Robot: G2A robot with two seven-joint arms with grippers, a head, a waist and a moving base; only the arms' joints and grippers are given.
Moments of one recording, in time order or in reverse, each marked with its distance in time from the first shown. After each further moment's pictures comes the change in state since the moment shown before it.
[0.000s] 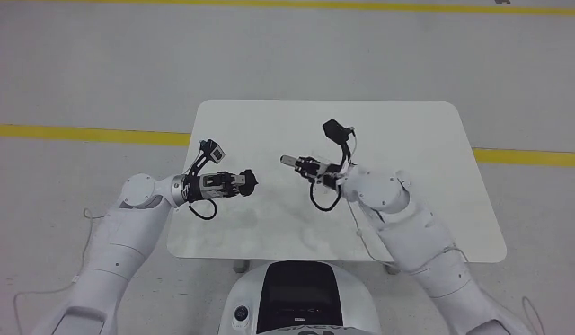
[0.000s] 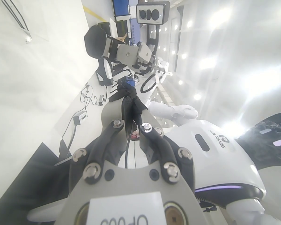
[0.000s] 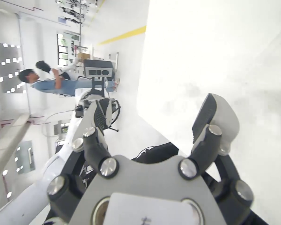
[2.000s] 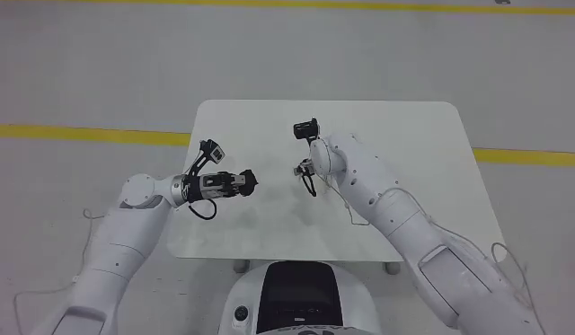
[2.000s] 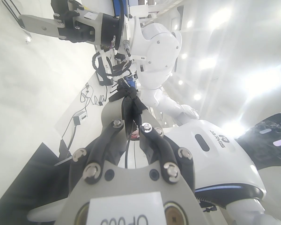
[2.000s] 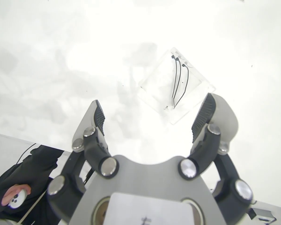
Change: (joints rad) left arm 0.000 0.000 0.000 0.000 0.000 0.000 0.000; right arm 0.430 -0.218 -0.245 0.602 -0.709 -0.003 0.470
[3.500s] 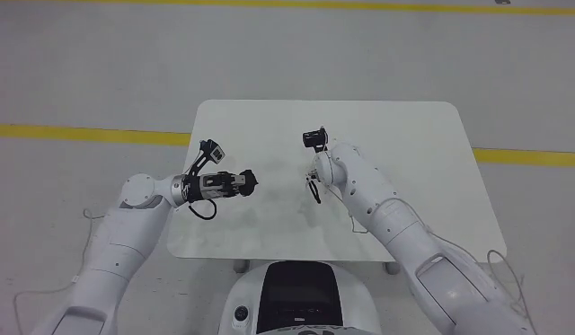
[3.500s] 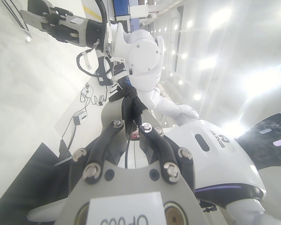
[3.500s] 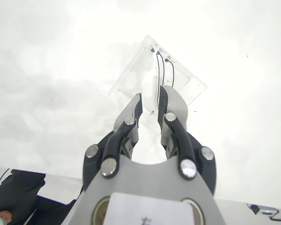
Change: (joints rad) left arm 0.000 0.000 0.000 0.000 0.000 0.000 0.000; right arm -0.063 -0.019 0.054 0.078 -0.105 0.000 -0.082
